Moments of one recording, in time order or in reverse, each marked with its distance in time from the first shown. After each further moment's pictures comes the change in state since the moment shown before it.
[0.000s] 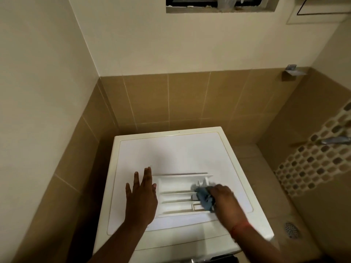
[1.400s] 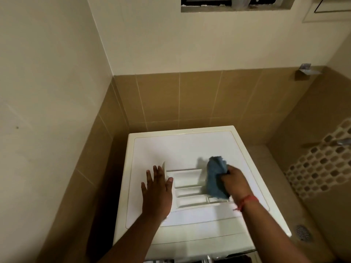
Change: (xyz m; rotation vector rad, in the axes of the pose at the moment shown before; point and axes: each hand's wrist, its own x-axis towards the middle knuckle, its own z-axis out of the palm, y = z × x) left_hand 0.000 -0.008 -0.008 -0.262 -0.126 -0.097; right_hand 0.054 -0.063 -0.035 0.723 -0.033 0.598
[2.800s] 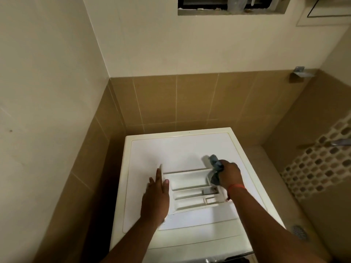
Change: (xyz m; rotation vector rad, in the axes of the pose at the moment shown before) left_hand 0.002 -0.001 0.003 -0.199 -0.092 -0.096; right_hand 0.063 0.024 0.008 -0.490 0.129 -0.114
